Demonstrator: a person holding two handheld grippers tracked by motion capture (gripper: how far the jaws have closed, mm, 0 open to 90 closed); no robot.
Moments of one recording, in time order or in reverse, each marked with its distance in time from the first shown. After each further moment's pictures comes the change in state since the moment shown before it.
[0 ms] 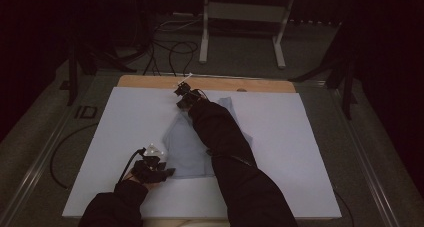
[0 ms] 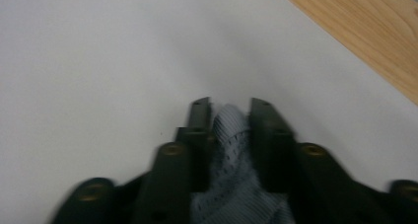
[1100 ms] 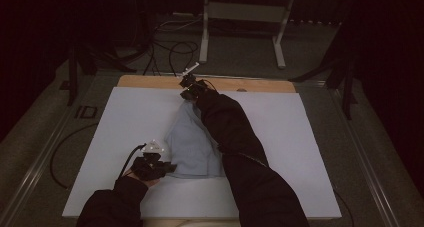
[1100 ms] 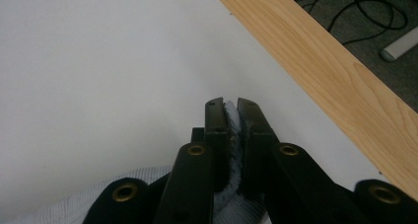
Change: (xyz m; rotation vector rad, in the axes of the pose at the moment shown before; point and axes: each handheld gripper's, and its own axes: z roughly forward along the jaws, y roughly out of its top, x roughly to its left) left arm -0.009 0.017 -0.020 -0.044 -0.096 0.047; right arm -0.007 0.014 -0.066 -0.080 0.021 -0.084
